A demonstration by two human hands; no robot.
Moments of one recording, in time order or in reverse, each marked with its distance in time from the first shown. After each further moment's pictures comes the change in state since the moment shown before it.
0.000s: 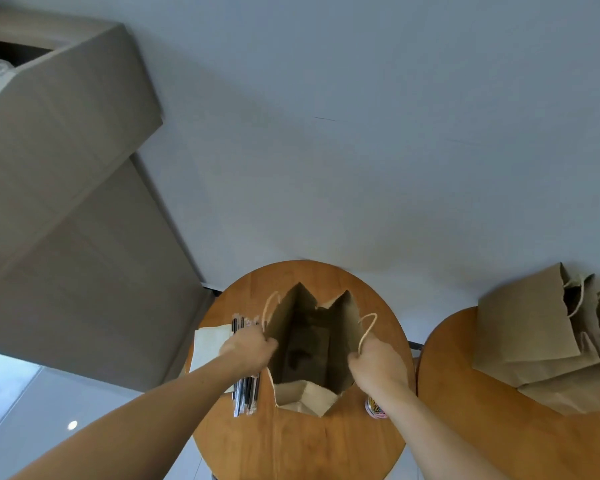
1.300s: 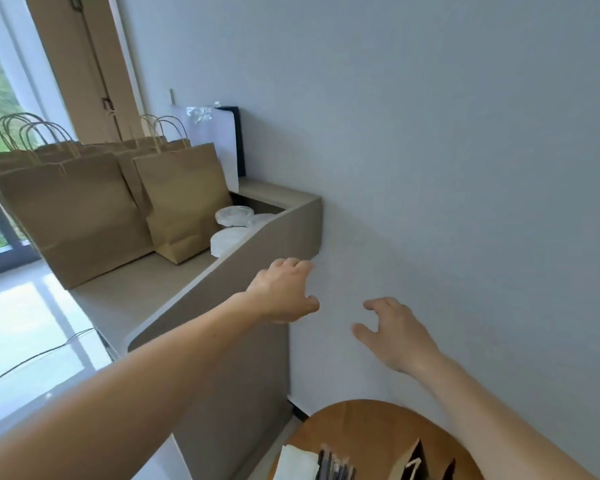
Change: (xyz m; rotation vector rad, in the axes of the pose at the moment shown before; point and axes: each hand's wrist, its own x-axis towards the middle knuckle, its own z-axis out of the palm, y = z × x) left_hand -0.128 -0.004 -0.316 0.281 0.681 0.183; right_hand 0.008 -0.281 -0.148 -0.034 0.089 -0.808
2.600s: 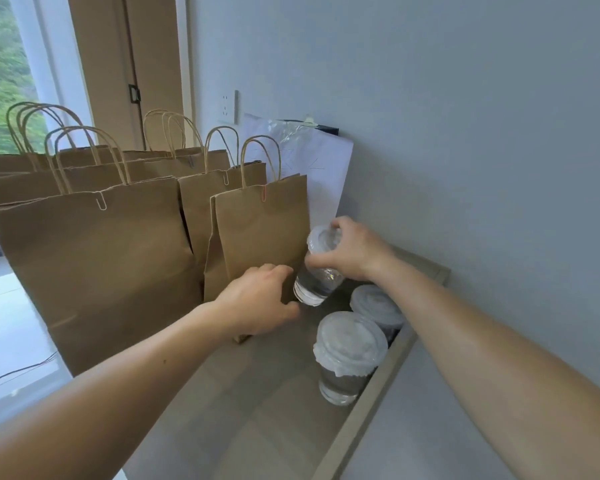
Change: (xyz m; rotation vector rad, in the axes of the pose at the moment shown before) left_hand 0.108 -0.283 -0.054 -0.135 0.058 -0.112; right_hand 0.309 -0.283 0.013 -0.073 0.082 -0.096
